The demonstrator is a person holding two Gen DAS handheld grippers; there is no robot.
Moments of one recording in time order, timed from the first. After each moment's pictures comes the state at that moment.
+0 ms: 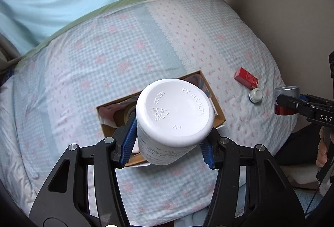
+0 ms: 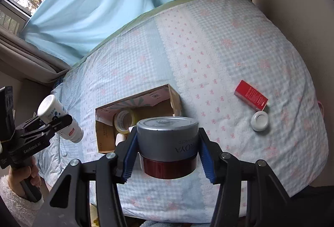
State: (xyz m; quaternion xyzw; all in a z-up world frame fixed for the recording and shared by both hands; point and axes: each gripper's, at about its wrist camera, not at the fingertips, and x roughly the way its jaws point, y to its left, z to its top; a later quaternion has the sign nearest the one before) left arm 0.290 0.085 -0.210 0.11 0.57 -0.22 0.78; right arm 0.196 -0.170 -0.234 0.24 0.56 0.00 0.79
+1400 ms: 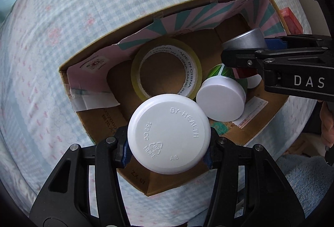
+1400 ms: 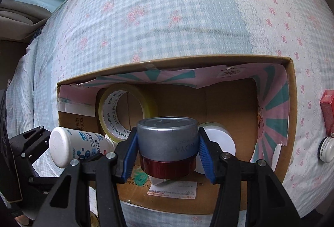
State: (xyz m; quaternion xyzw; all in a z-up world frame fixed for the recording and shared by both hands) left arm 0.346 0.127 -0.435 0.18 0.70 -0.24 0.65; right arm 0.347 -0.013 -0.440 0.16 0.69 0.05 0.70
